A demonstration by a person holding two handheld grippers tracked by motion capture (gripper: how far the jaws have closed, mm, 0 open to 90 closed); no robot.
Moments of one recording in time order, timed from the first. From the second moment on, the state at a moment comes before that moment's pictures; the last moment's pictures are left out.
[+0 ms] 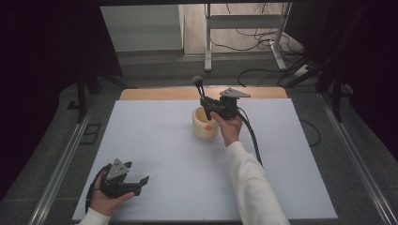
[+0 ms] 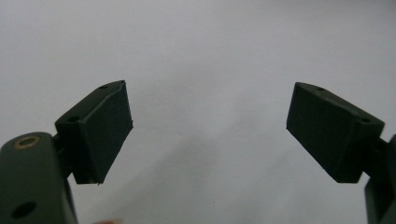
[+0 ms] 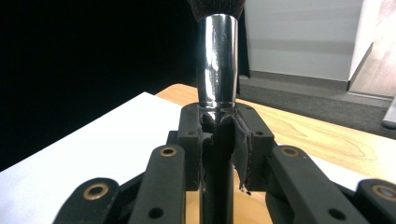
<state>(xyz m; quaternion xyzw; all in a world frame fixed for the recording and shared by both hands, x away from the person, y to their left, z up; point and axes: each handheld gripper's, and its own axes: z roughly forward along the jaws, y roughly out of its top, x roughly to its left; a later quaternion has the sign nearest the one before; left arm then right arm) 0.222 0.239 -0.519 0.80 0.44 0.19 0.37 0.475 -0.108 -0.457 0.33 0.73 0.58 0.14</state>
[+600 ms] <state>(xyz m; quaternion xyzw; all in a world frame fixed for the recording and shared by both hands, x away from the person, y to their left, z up) 0.223 0.240 -0.519 0.80 0.44 0.19 0.37 0.471 -0.112 -0.466 0.33 0.72 0.59 0.15</state>
